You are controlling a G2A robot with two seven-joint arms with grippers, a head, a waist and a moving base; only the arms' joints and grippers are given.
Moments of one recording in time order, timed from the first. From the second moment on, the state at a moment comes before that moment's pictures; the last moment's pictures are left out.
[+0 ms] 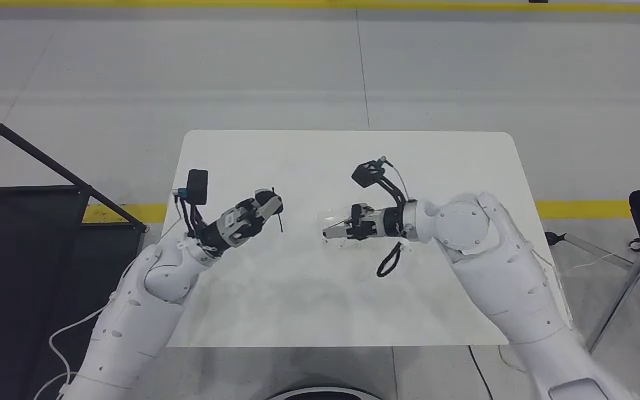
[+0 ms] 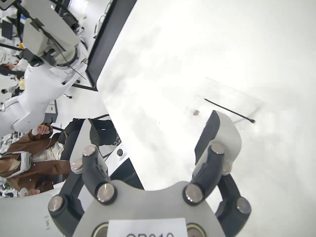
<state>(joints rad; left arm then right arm) 1.16 -1.08 -1.29 -1.45 0.42 -0.95 -0.10 -0.76 -1.17 1.01 -1.50 -0.30 -0.18 1.10</state>
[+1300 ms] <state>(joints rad) 1.17 -1.12 -1.22 -1.38 0.92 -0.72 0.33 -0.54 -1.25 0.79 -1.24 -0.54 0.07 1.12</state>
